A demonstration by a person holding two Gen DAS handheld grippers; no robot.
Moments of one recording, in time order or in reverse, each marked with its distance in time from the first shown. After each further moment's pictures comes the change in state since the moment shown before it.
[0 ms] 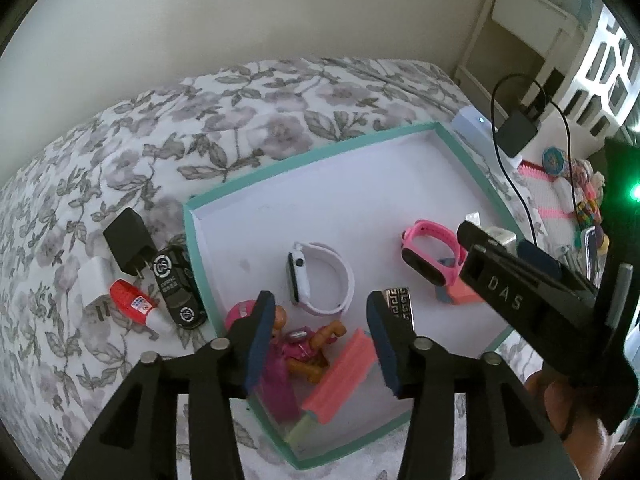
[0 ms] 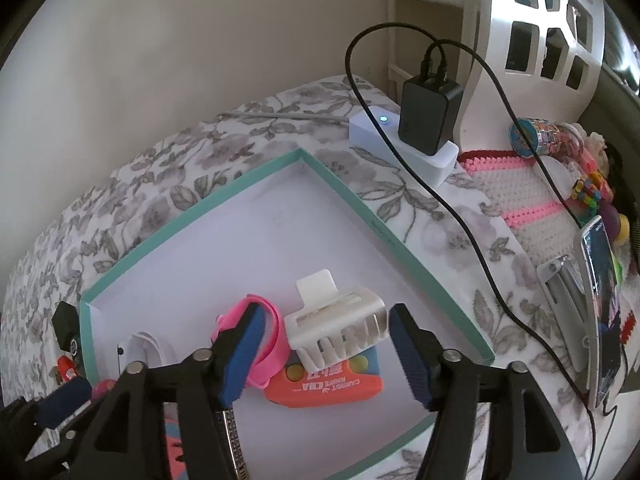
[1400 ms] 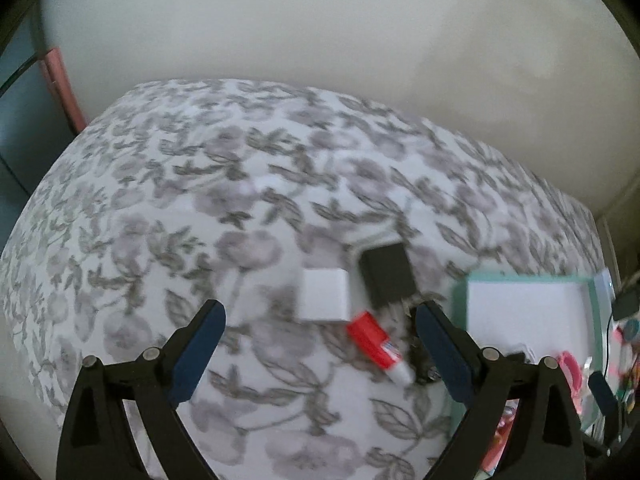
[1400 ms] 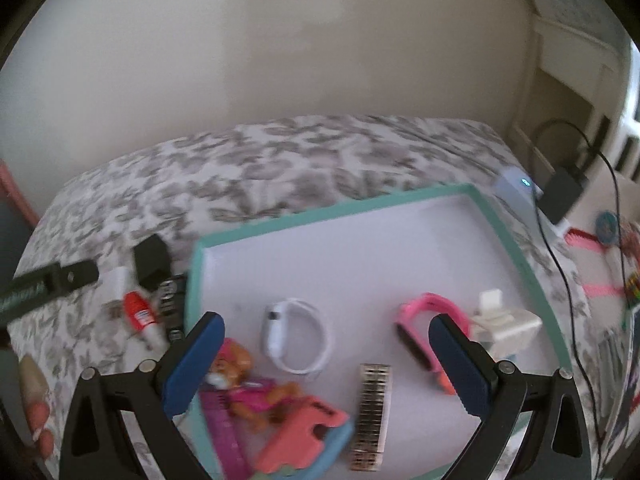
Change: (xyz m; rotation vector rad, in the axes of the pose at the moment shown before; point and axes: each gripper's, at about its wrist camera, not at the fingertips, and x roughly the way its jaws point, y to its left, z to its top) left arm -0.036 0.193 -0.020 -0.494 -0.157 0.278; right arm -0.033 0.120 -0.032 -0.344 -0.070 0.200
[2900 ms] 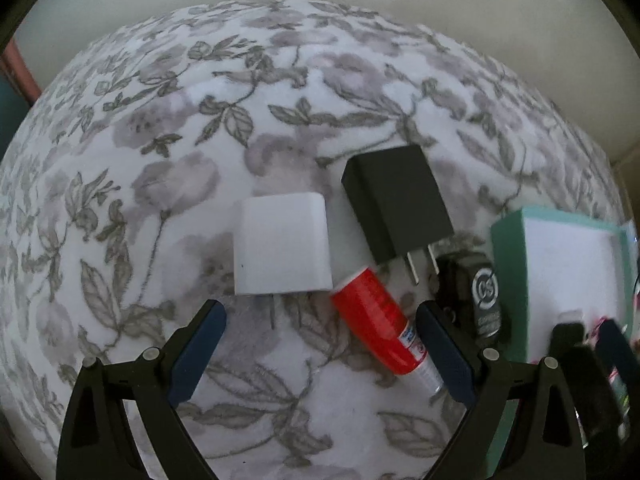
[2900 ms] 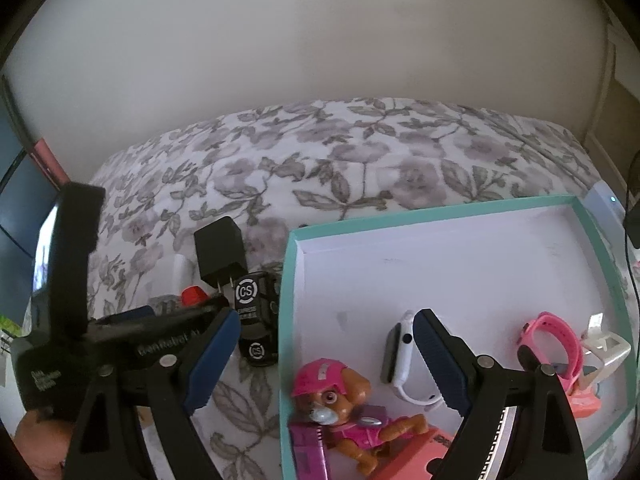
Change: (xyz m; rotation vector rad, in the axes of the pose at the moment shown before) left arm 0.098 -0.027 -0.028 0.091 0.242 -0.045; right arm 0.038 0.046 0.005 -0.047 0.068 0.165
